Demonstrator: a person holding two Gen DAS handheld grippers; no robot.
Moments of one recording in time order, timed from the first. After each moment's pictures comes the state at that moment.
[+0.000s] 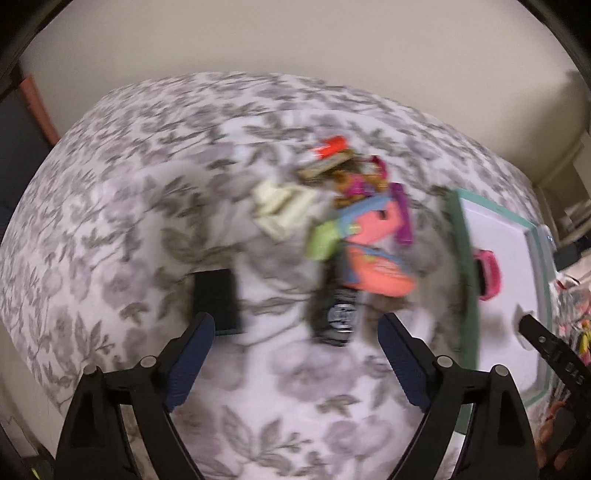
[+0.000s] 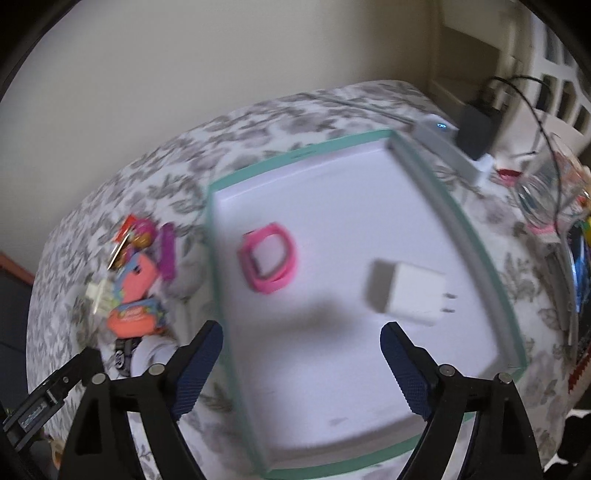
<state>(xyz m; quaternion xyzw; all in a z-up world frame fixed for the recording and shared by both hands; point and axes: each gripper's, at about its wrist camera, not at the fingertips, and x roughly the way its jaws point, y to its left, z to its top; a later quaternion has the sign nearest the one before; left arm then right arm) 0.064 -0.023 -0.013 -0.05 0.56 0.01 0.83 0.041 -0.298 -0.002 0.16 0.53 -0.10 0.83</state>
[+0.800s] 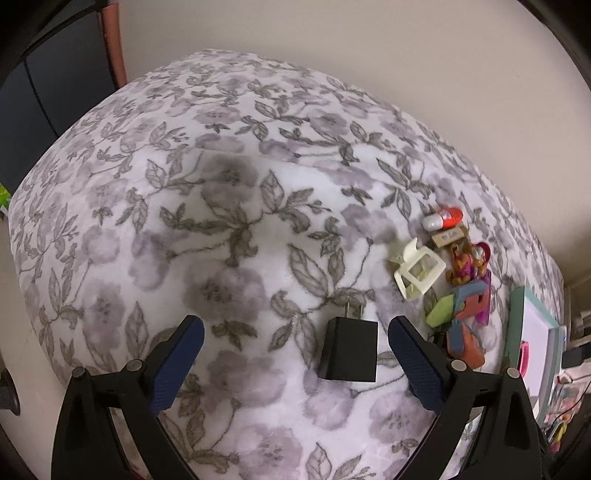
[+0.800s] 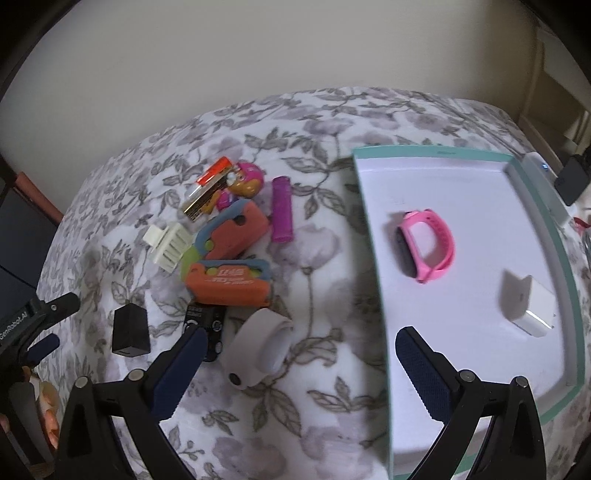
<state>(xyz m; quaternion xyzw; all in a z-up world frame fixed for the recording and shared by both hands) 0.079 0.089 -0.018 -0.16 0.54 0.11 0.82 0.066 -0.195 -0.015 0.11 0.54 0.01 0.83</state>
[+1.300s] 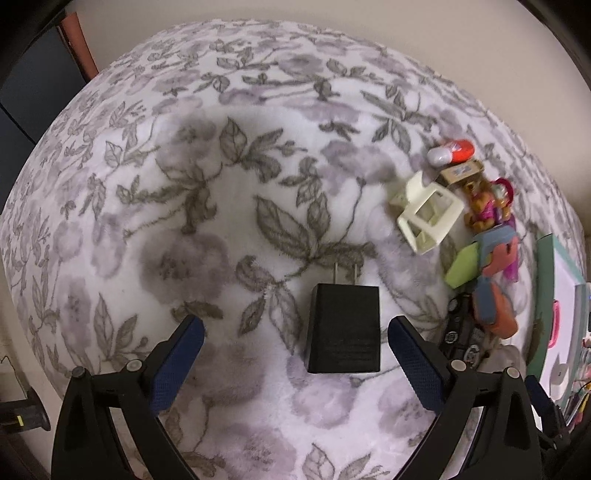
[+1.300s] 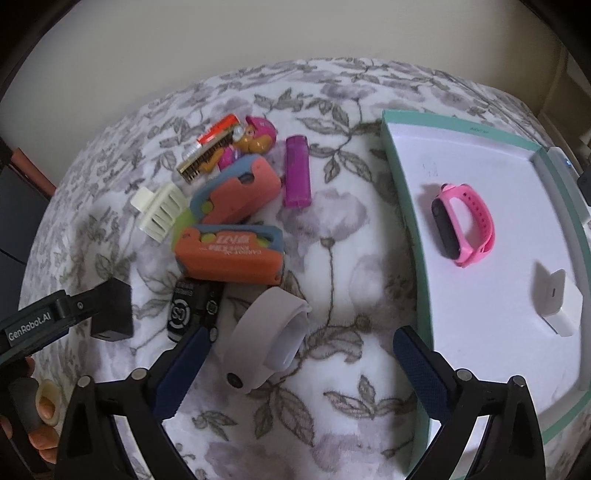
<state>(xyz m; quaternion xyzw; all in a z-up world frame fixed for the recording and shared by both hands) 0.096 0.060 -0.062 -0.10 0.61 0.09 0.78 0.074 -0.178 -0.051 0.08 0.58 0.01 0.81</state>
